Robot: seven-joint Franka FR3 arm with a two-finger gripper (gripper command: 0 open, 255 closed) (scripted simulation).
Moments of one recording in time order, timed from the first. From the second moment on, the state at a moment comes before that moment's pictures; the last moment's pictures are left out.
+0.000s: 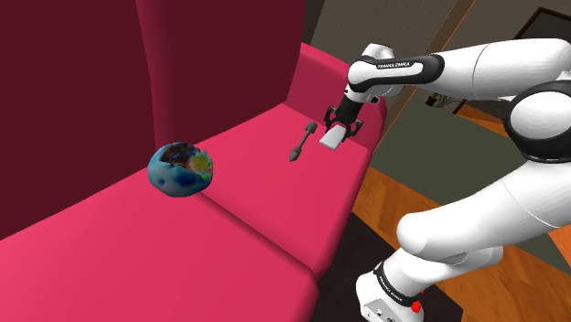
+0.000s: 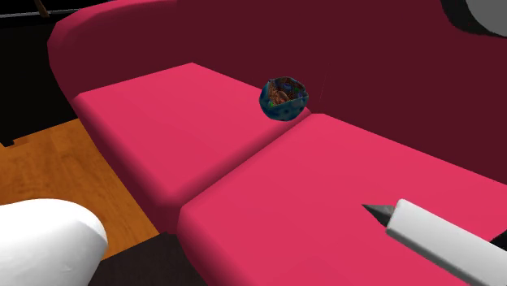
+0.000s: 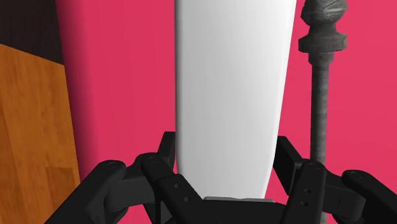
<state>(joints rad) -0.75 -0.17 0.37 -2.19 0.07 2.03 0.85</state>
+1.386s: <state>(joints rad) -0.91 0.30 0.21 -1.65 -0.06 1.94 0.59</state>
